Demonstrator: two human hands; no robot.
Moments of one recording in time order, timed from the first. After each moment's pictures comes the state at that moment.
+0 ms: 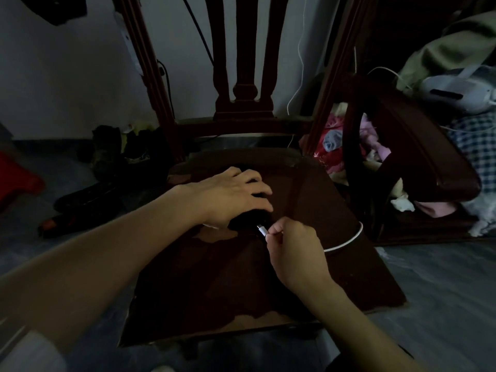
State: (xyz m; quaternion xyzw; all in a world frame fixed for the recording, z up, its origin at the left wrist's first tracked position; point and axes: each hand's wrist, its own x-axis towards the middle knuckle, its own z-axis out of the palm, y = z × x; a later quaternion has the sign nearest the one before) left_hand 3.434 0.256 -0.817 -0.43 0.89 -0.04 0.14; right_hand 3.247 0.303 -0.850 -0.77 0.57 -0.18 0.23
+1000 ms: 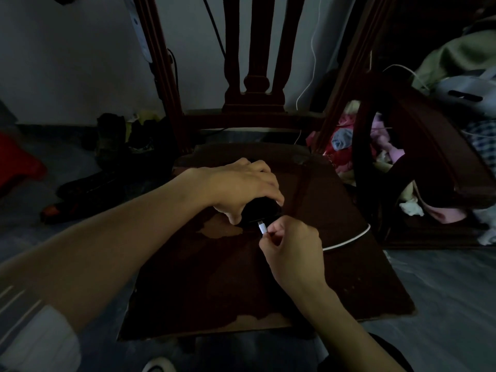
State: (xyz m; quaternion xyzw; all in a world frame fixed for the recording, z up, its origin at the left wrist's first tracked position) left_hand 3.439 0.233 -0.822 -0.43 0.90 0.04 0.09; right_hand 3.262 0.305 -0.864 -0.74 0.58 -0.26 0.22
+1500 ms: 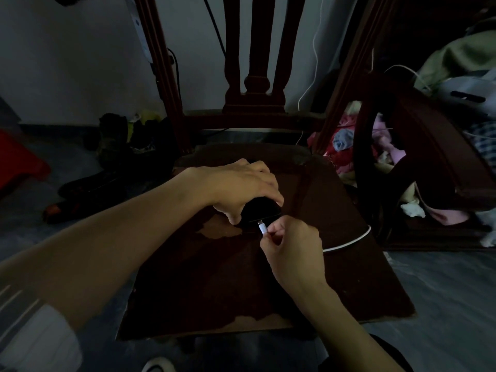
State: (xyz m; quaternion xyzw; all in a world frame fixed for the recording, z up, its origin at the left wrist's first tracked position) left_hand 3.438 0.233 -0.817 -0.44 0.89 0.07 0.11; right_hand 3.261 0.303 -0.862 -0.74 0.58 -0.25 0.23
